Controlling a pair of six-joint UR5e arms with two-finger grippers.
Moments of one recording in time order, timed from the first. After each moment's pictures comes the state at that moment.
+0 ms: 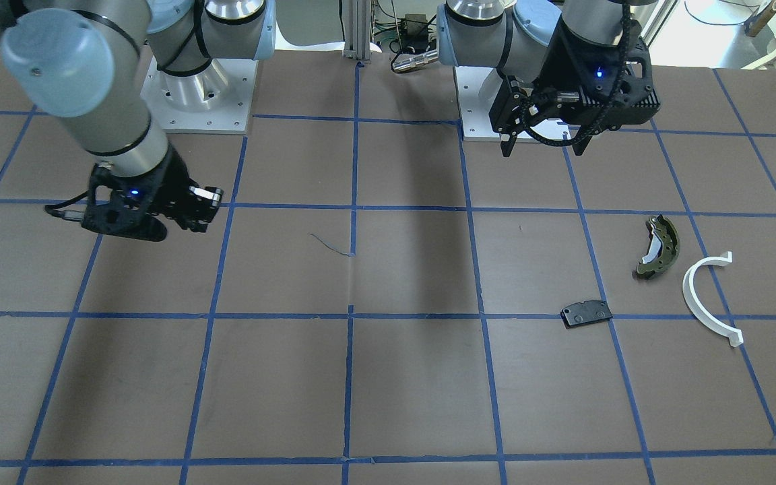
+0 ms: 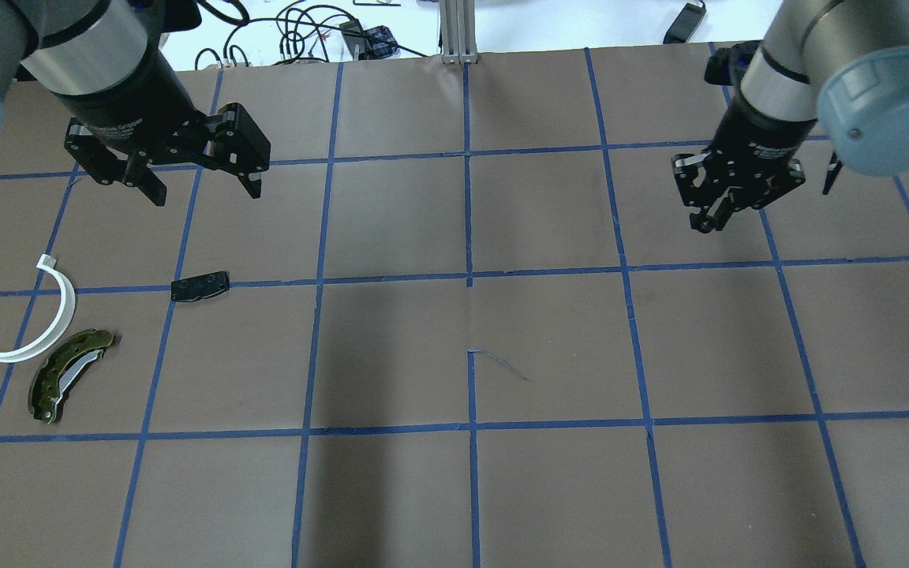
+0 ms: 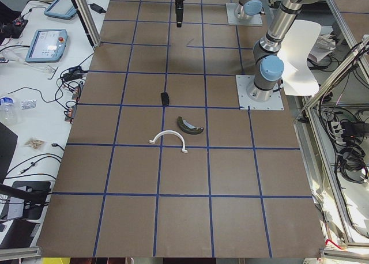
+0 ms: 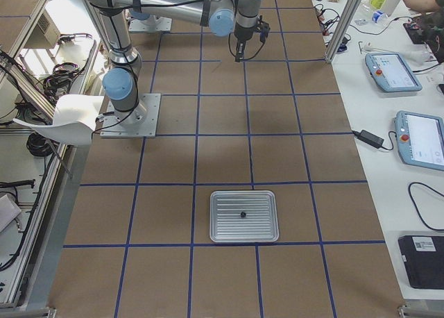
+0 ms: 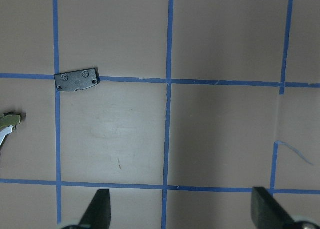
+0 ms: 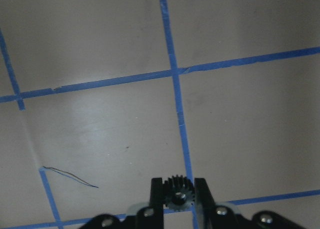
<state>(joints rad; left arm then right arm) -1.59 -1.52 -1.54 -1.62 1.58 -0.07 1.62 -1.46 1.70 -1.73 -1.52 0.22</state>
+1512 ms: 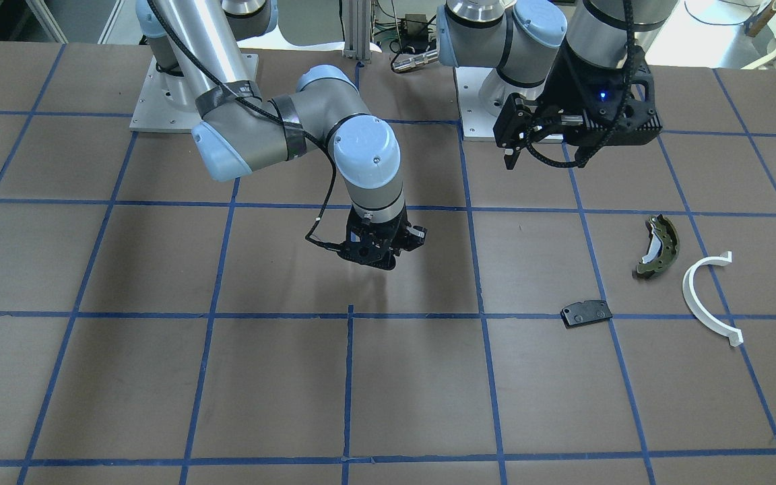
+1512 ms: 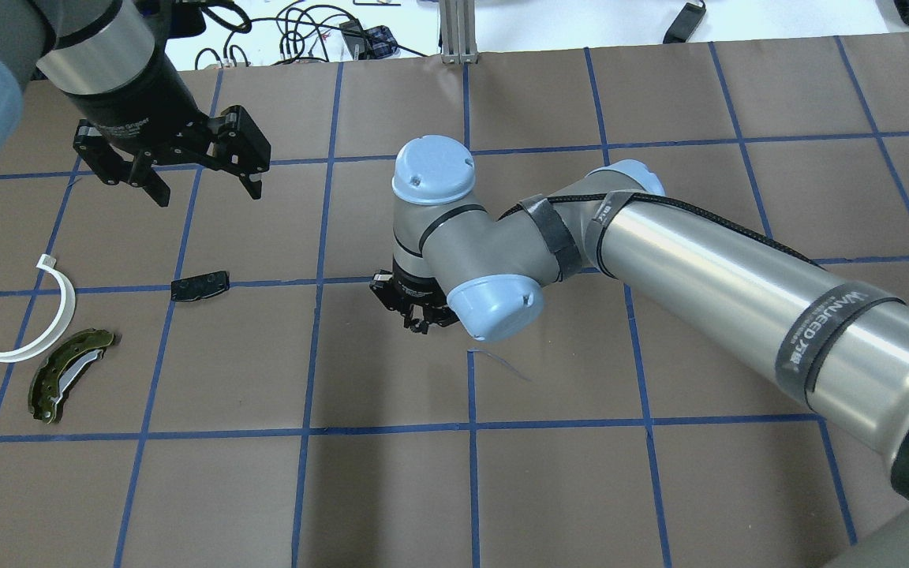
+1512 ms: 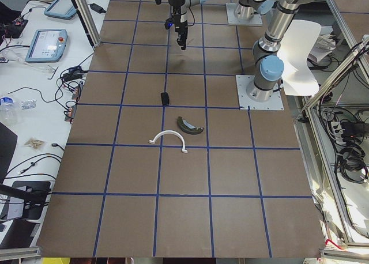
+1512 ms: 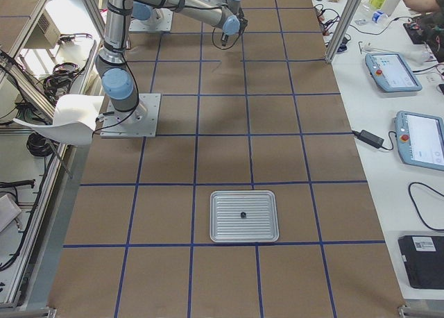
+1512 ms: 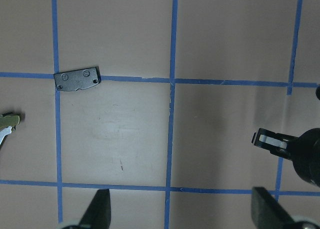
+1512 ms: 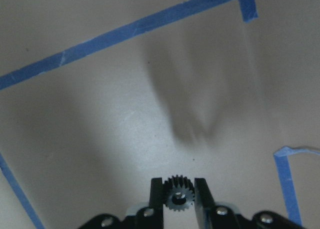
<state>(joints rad) -1.58 -1.57 -1.60 -1.59 1.58 -0.05 2.06 -1.10 1.73 -2.17 -1.38 0.81</state>
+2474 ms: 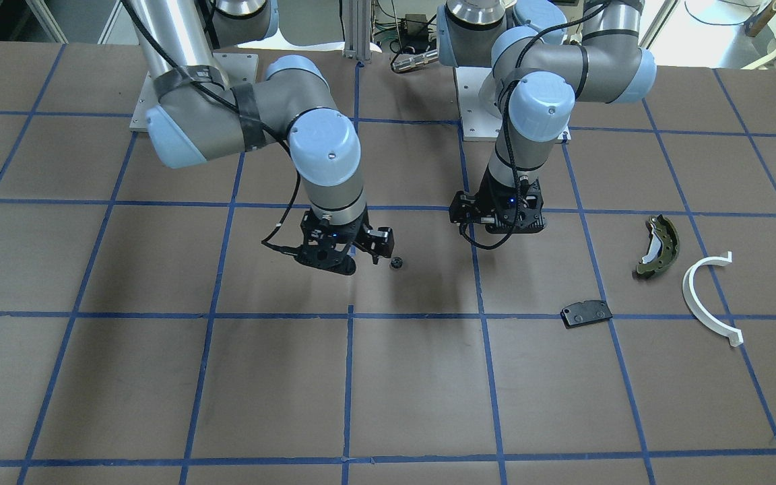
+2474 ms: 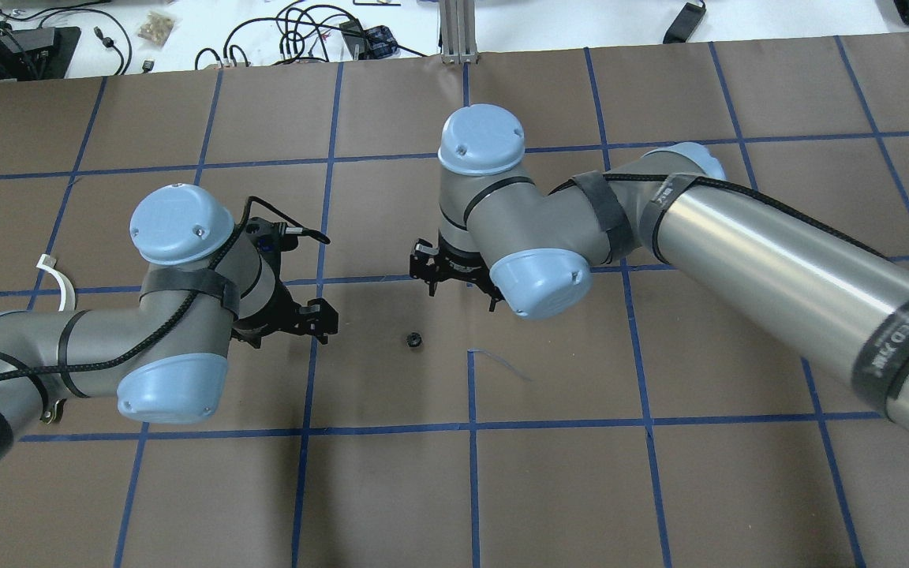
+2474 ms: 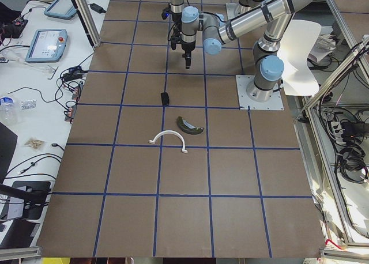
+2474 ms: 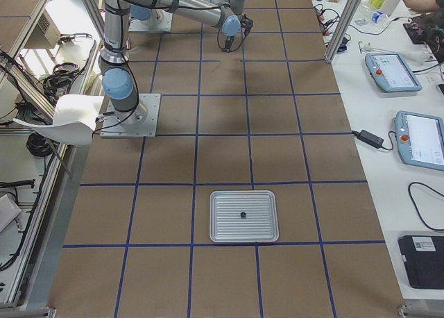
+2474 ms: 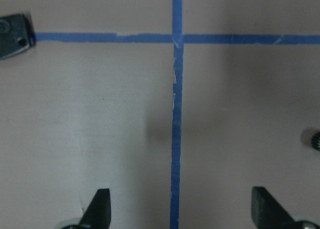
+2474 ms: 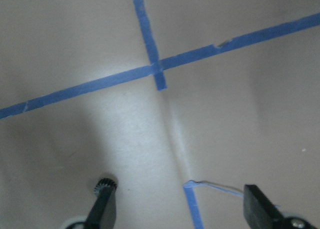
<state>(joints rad) -1.58 -1.61 -2.22 -0.88 1.58 -0.05 1.93 -1.23 1.75 -2.06 -1.45 0.62</state>
